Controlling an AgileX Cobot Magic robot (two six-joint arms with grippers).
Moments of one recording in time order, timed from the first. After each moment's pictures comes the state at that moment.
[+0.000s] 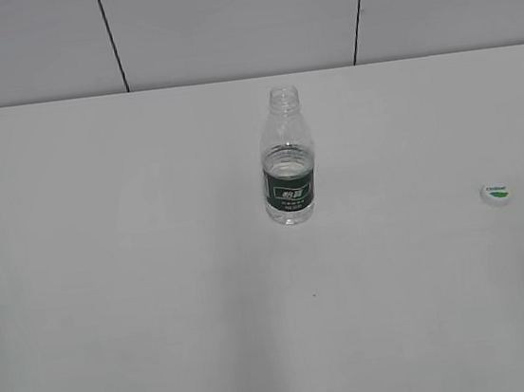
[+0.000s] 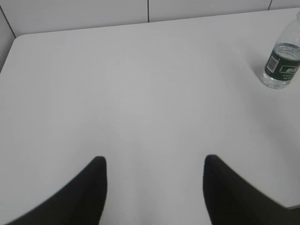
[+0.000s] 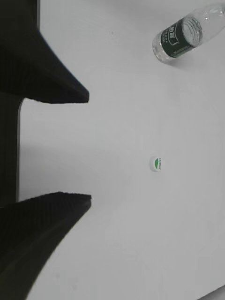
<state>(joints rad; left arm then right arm) -0.04 -0.01 -0.54 -0.02 1.07 0.05 0.00 0.02 -0.51 0.15 1.10 -0.18</state>
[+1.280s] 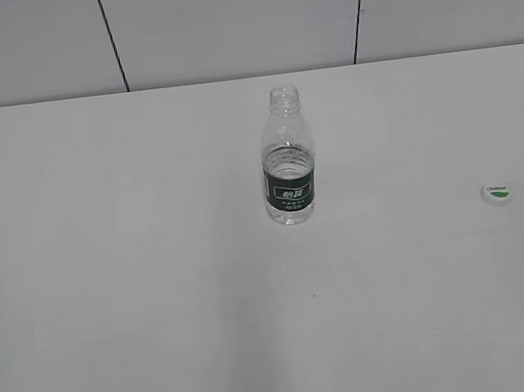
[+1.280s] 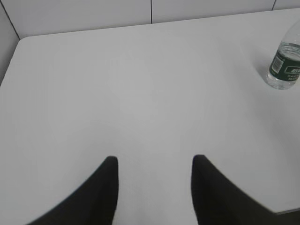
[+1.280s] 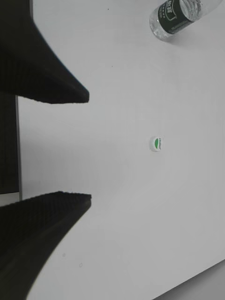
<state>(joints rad) -0.04 -0.01 -0.53 -0.01 1.05 0.06 0.00 -0.01 -0.50 0.07 1.10 -0.14</state>
